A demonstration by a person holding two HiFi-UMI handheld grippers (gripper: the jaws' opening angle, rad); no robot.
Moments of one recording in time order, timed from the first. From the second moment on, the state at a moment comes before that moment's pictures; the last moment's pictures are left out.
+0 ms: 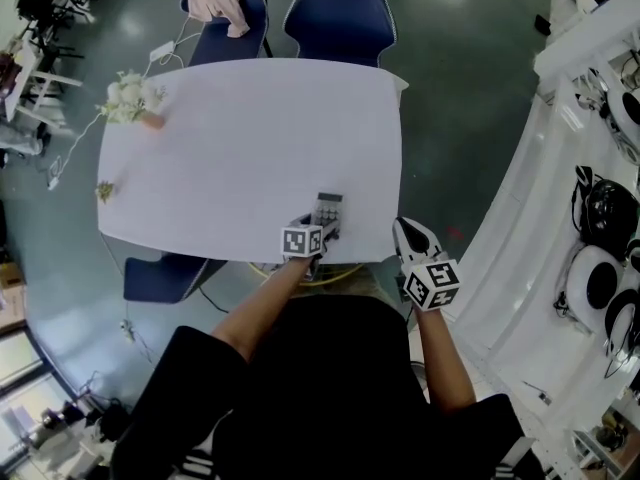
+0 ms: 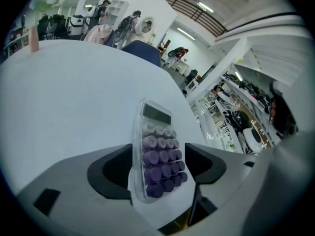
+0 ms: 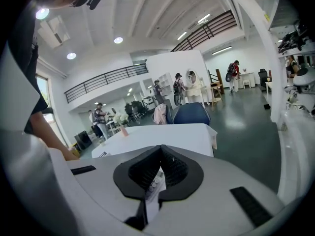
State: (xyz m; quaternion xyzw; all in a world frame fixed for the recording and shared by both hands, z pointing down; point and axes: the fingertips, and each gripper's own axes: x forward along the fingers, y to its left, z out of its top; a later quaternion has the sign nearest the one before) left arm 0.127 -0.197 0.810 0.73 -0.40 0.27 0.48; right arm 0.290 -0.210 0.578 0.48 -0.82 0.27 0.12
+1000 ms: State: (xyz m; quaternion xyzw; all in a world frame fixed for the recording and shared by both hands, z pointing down) left arm -0.107 -0.135 0.525 0.87 -0.44 0.02 0.23; right arm 0.104 -0.165 0.473 0.54 -0.82 0.15 0.06
